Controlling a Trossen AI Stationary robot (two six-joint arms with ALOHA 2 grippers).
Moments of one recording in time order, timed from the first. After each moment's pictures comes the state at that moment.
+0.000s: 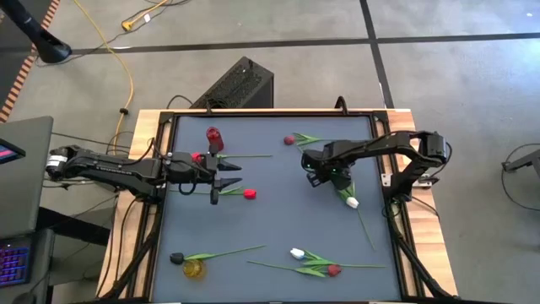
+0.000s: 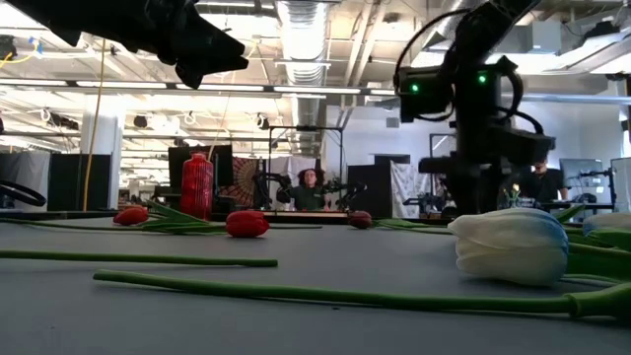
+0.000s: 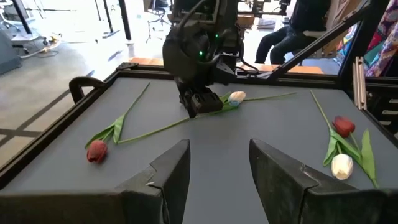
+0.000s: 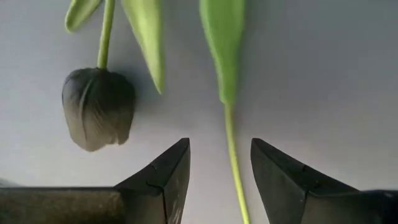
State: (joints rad) left arm 0.00 0.94 0.49 0.25 -0.12 -0.05; right arm -0.21 1.64 0.93 -0.86 0.18 -2.29
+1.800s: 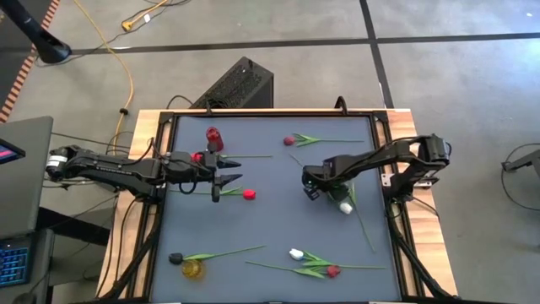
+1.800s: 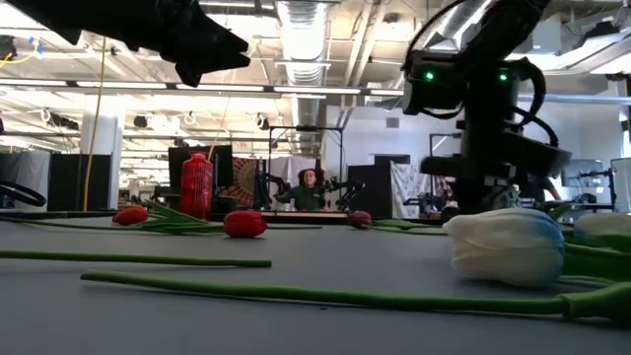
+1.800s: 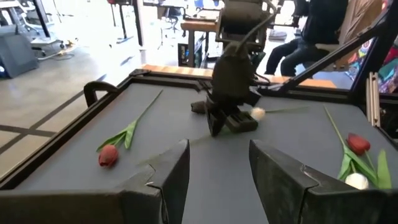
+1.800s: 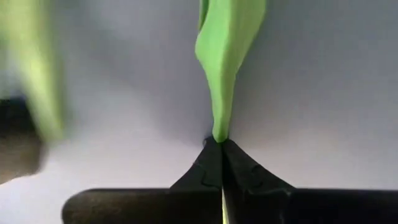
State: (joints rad) left arm 0.00 0.94 0.49 0.28 -0.17 -0.07; right arm -0.02 1.65 0.87 -0.64 0.13 -2.21
